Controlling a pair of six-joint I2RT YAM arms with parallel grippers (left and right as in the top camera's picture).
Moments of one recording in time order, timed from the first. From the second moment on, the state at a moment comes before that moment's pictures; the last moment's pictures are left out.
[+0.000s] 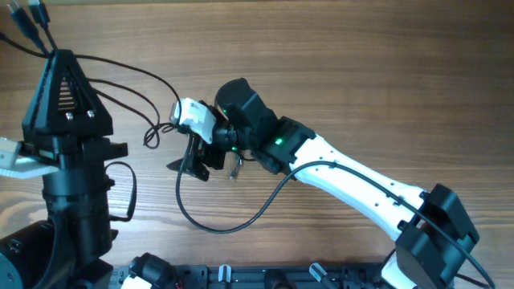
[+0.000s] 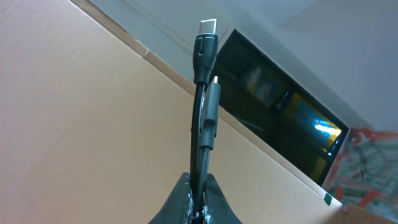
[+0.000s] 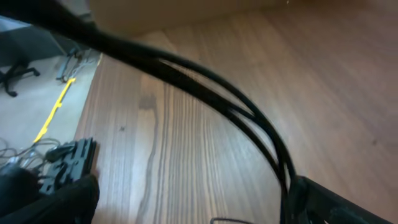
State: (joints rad) left arm -0.48 0.70 1.15 0.16 -0.41 -0.41; right arm 0.86 1.74 1.32 -0.12 -0.59 -0.17
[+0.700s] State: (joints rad) left arm -0.48 0.70 1.22 0.16 -0.37 -0.41; right arm 0.81 1.85 1.32 -0.01 -0.35 0.11
